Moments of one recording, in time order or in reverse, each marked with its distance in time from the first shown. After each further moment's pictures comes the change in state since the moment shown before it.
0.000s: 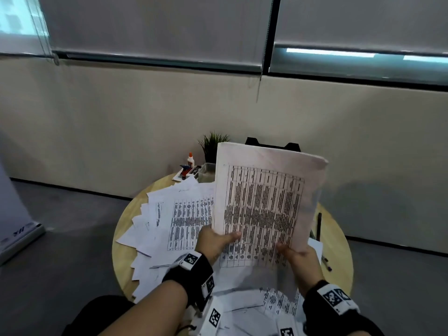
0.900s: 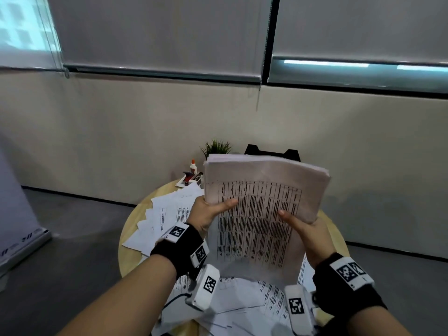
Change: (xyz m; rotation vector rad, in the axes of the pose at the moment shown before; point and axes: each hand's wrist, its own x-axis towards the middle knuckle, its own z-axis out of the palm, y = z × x) left_hand -0.002 0.071 -0.022 -0.190 -0.164 0.315; right_hand -0.008 -0.078 -0.002 0.234 -0.220 -0.285
